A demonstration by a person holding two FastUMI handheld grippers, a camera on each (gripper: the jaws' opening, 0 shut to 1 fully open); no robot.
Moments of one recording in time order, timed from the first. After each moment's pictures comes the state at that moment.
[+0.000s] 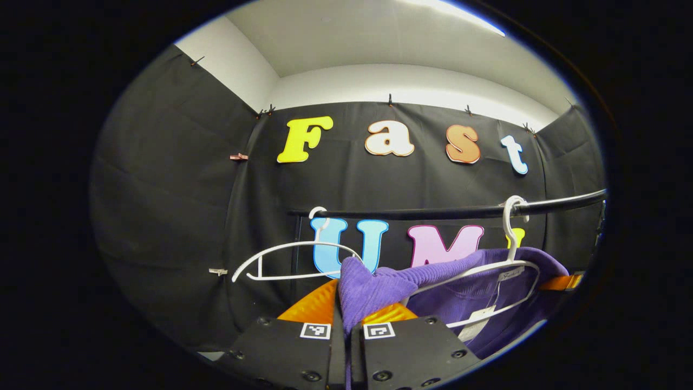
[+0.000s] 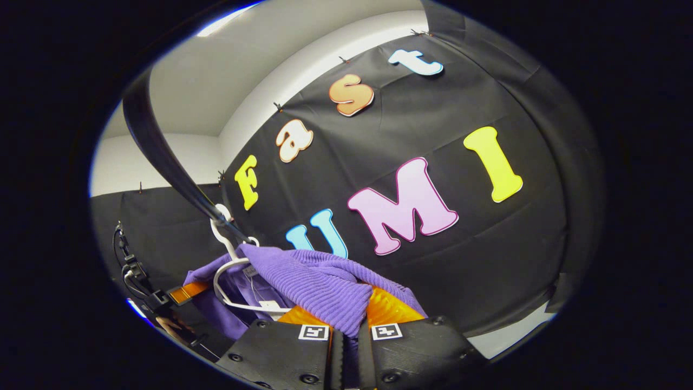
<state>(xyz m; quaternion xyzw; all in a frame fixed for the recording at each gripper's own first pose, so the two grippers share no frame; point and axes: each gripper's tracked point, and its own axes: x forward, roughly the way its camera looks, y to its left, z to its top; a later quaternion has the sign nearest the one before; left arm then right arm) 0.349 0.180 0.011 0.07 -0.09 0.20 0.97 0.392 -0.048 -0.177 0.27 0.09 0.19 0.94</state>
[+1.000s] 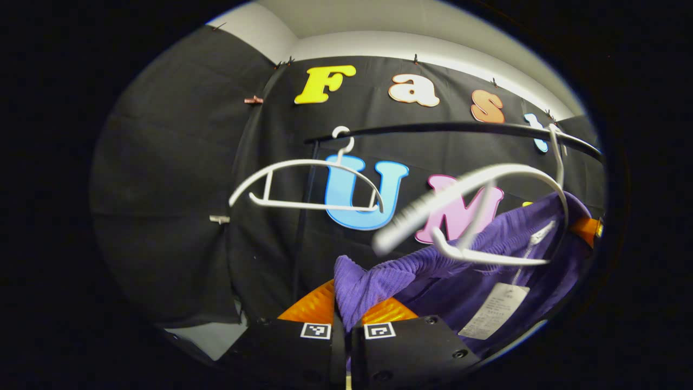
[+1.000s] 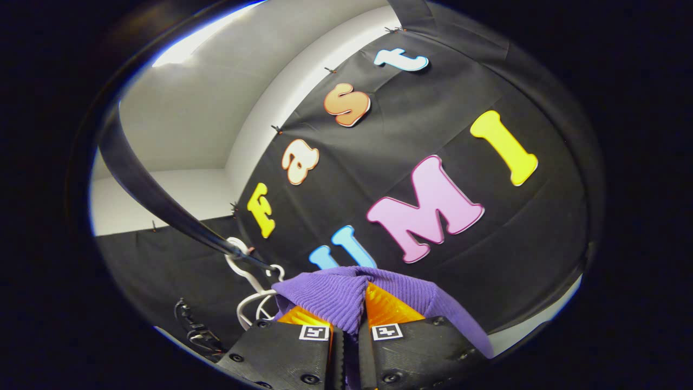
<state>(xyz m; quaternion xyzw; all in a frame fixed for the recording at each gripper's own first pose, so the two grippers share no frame) 0.371 0.207 -0.143 -0.03 0.05 0.21 0.98 0.421 -0.022 -0.174 0.34 0.08 0.18 0.92</state>
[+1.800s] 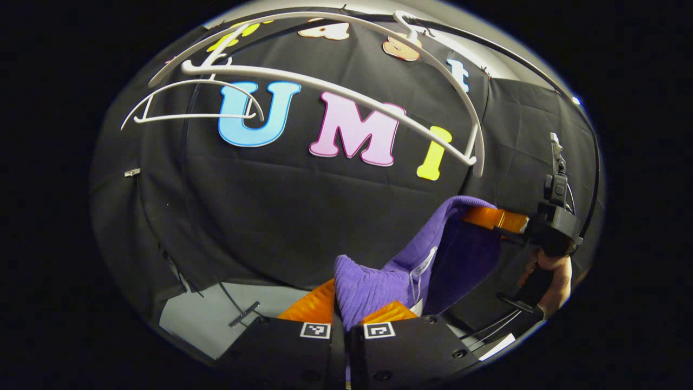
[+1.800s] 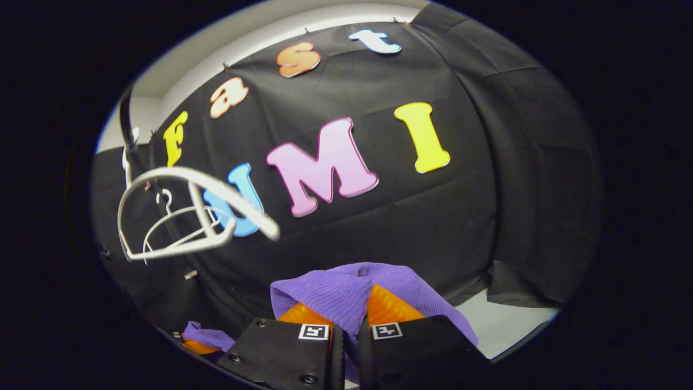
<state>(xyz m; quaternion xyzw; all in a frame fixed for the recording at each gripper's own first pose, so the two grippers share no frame) 0.370 0.051 -0.263 -0.02 0.24 0.01 0.97 0.371 -0.092 -0.339 0.14 0.25 0.02 0.96</state>
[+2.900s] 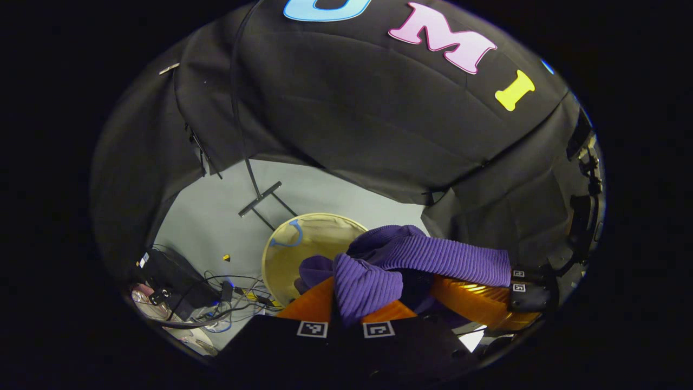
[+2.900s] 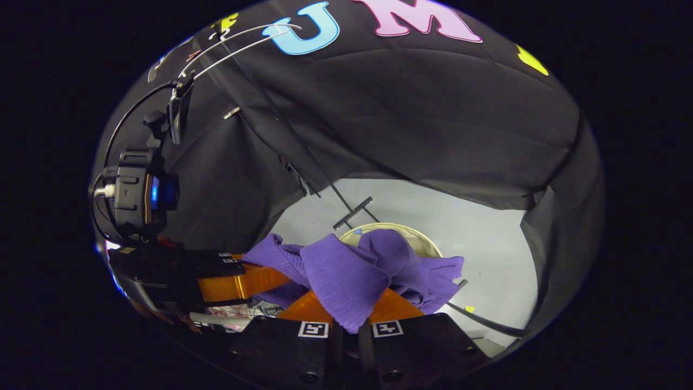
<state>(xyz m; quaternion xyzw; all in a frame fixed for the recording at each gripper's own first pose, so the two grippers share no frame) 0.286 0.090 -0.434 -0.14 0.51 0.11 0.84 0.175 0.051 -0.503 0.03 0.59 0.23 0.77</state>
